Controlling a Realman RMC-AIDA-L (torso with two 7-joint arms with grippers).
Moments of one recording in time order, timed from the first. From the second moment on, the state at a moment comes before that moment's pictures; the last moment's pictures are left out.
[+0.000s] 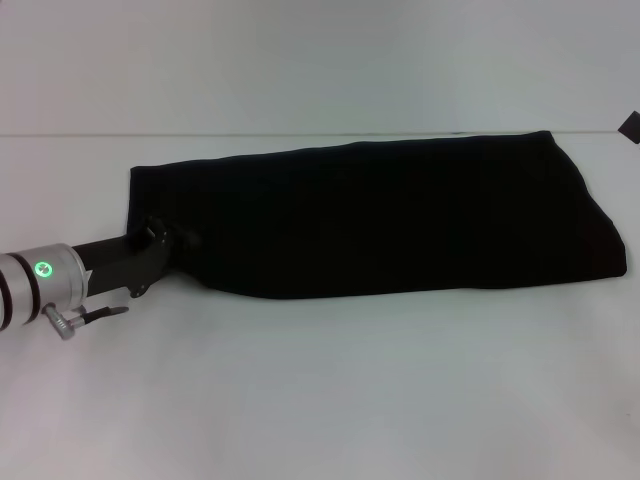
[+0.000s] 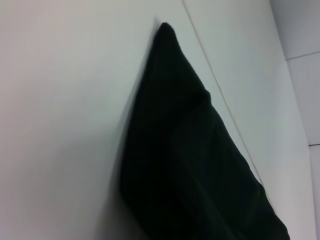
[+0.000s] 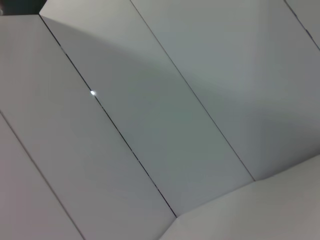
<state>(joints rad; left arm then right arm) -0.68 -2.05 0.36 0.35 2.20 1.00 -2.51 0.42 2.05 -0.44 -0.52 -1.55 -1.46 1.53</state>
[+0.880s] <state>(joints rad) -0.60 -2.04 0.40 0.51 2.24 1.05 -2.39 0.43 2.05 -0.44 -0.52 -1.55 -1.43 1.53</state>
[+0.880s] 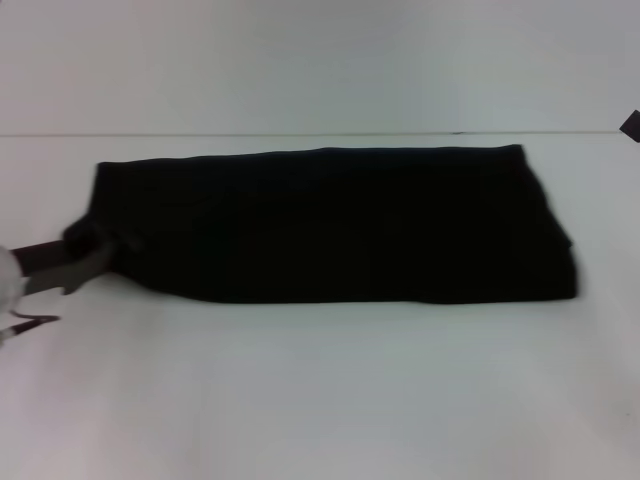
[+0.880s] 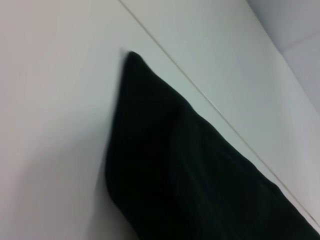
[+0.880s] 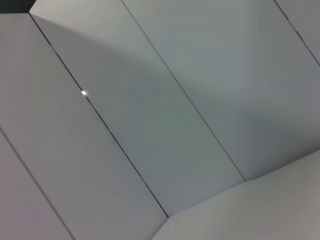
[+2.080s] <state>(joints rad) -0.88 -2.12 0.59 0.74 2.30 1.20 -2.50 0.40 2.06 -0.44 -0.51 -1.56 -1.32 1.46</state>
